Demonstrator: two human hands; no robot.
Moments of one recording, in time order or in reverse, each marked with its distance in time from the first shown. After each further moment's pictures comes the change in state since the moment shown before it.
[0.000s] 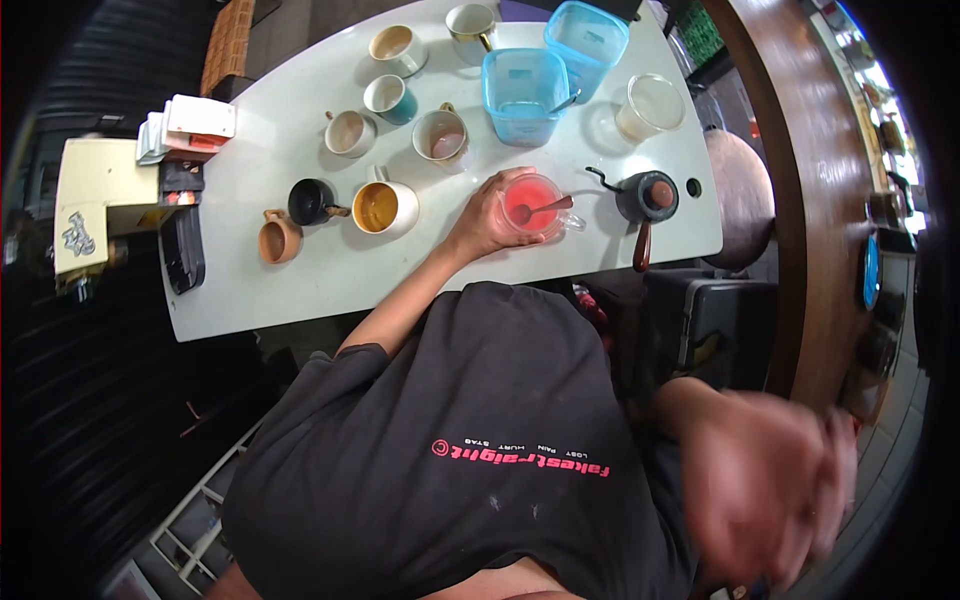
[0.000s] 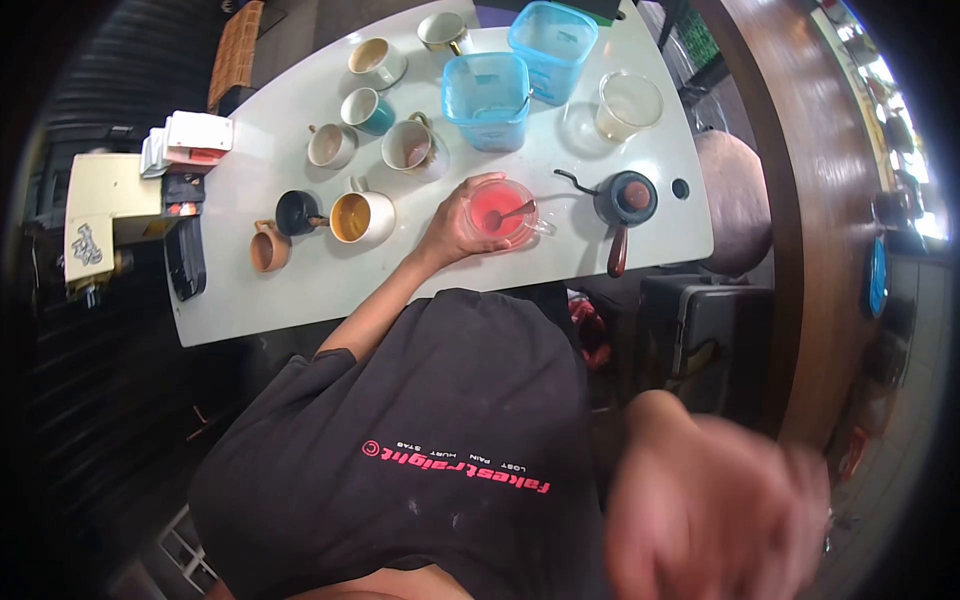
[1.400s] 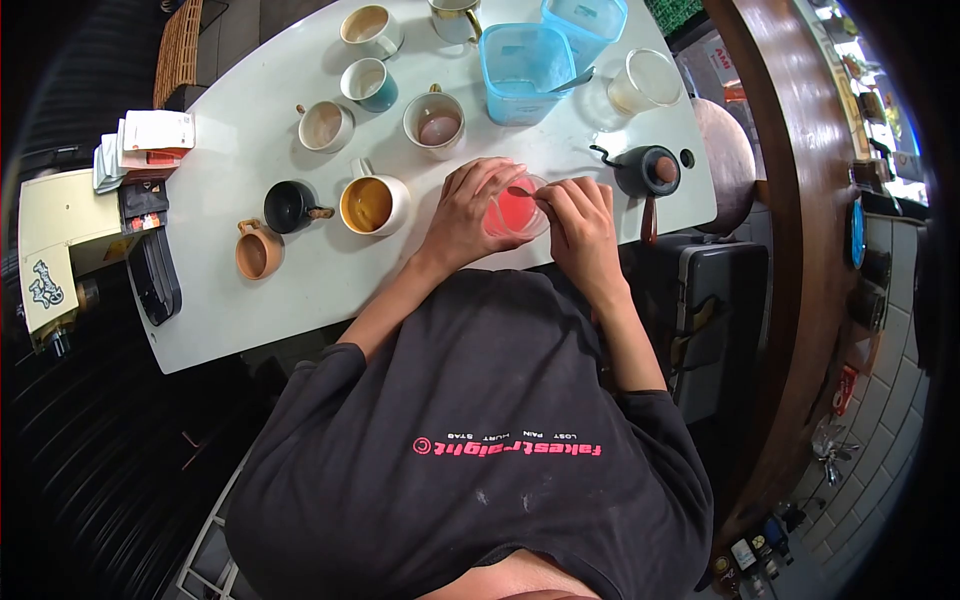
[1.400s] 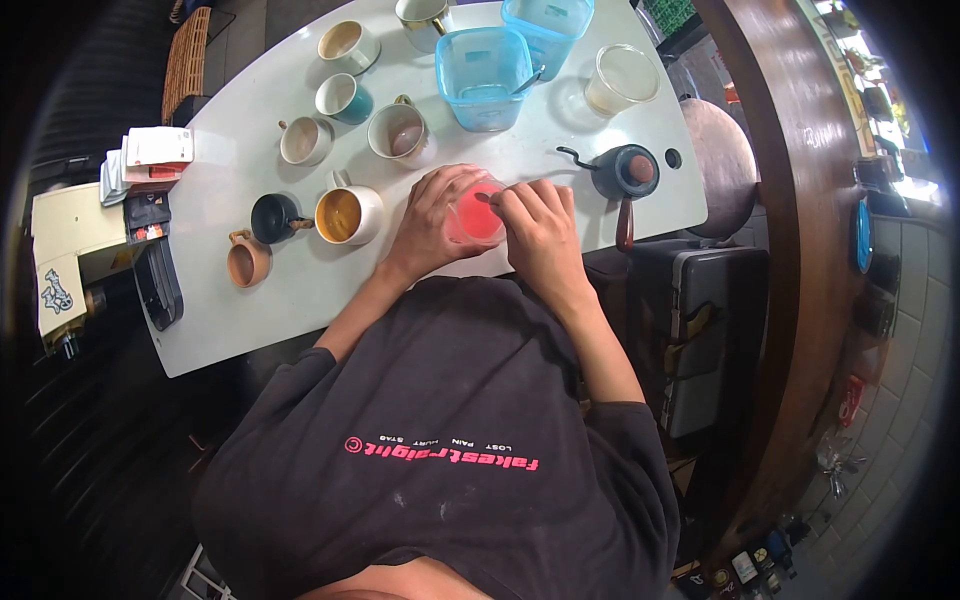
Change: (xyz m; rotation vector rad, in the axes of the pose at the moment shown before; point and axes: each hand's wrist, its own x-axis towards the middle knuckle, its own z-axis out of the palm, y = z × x) left_hand -0.018 0.015 -0.031 0.296 0.013 0.140; right_hand -0.199 -0.062 0.063 0.232 -1.230 0.591
